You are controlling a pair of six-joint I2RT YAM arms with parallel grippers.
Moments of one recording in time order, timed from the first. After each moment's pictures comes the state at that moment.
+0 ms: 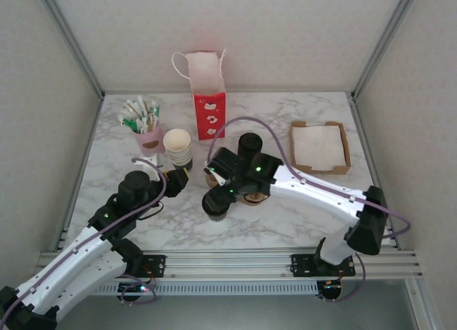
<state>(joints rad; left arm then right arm) -0.58 0.65 0.55 -0.30 -0.01 -0.73 1.10 1.50 1.39 -0.98 -0.04 0.34</state>
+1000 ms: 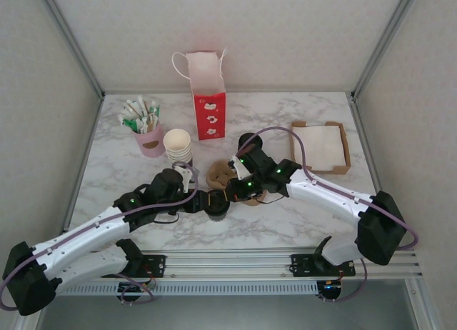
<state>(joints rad) -0.76 0.92 0.61 -0.42 0.19 -0.73 0.87 1.41 1.02 -0.59 -0.42 0.58</state>
